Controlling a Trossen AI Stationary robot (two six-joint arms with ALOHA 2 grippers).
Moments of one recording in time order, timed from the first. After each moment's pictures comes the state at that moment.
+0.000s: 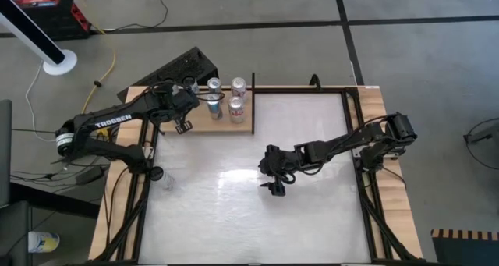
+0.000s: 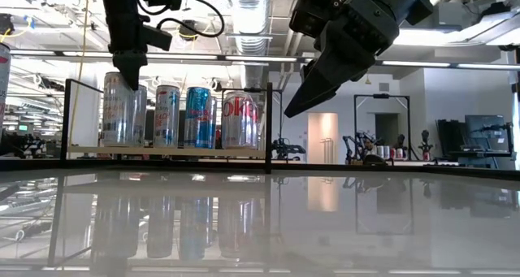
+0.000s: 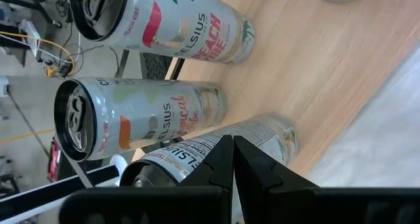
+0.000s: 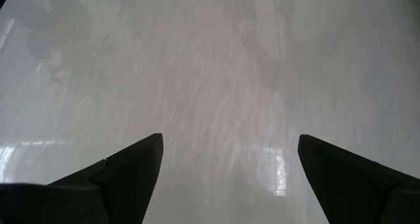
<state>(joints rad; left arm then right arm) 0.46 1.19 1.05 -1.04 -0.61 0.09 0.16 1.64 0.99 -0.13 0.02 0.10</state>
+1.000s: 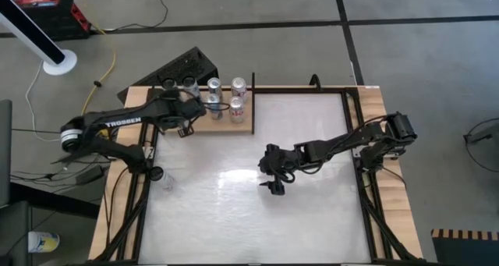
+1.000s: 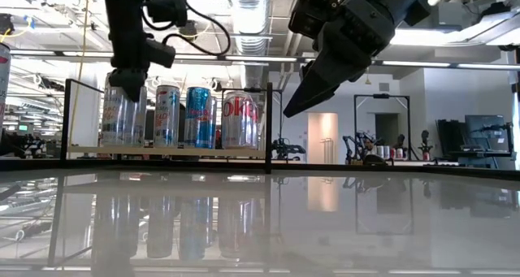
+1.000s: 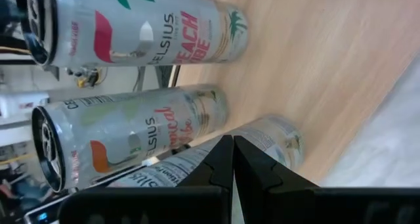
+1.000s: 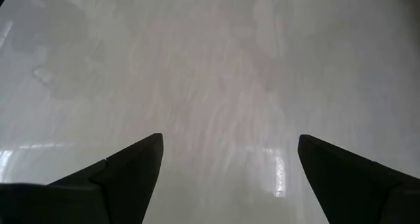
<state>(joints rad) 0.41 1.25 0.97 -0.96 -0.70 0.16 0.15 1.64 0.99 -0.12 0.02 0.10</state>
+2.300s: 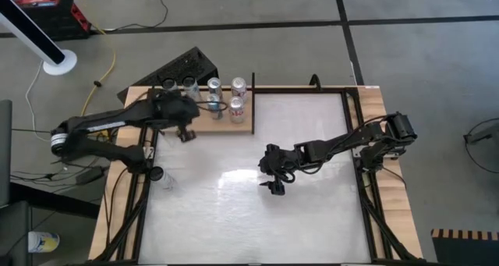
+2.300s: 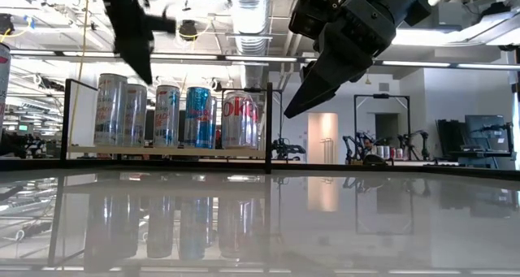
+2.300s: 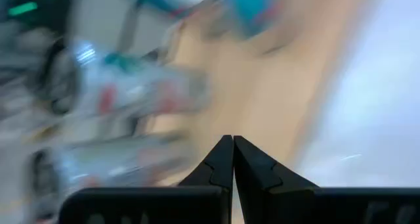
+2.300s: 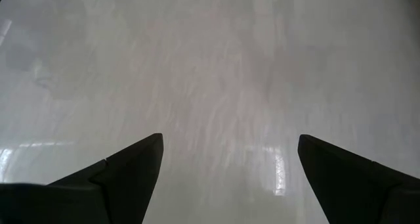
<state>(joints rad) 0.33 1.15 1.02 -0.92 -0.56 0.17 0.15 1.64 0.99 -0.13 0.02 0.10</state>
